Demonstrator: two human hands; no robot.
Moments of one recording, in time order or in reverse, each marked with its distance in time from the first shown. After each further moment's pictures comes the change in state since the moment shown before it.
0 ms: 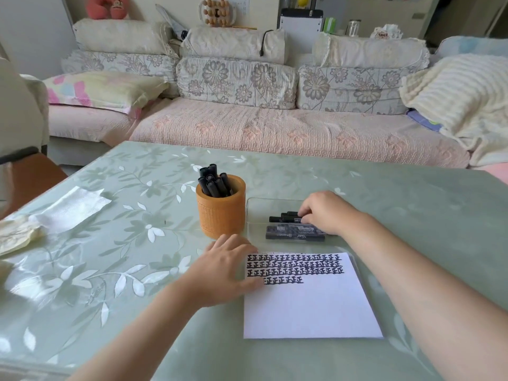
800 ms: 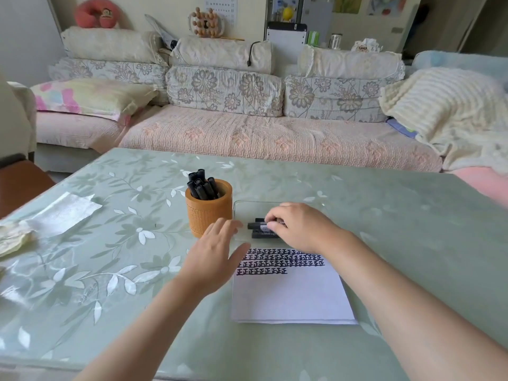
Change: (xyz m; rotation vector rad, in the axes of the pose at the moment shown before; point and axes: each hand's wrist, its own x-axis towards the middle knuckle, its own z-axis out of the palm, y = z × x) left_hand 0.009 0.024 -0.007 -0.066 0.303 -0.087; right_hand -0.065 -0.046 -0.014 0.083 0.080 -0.209
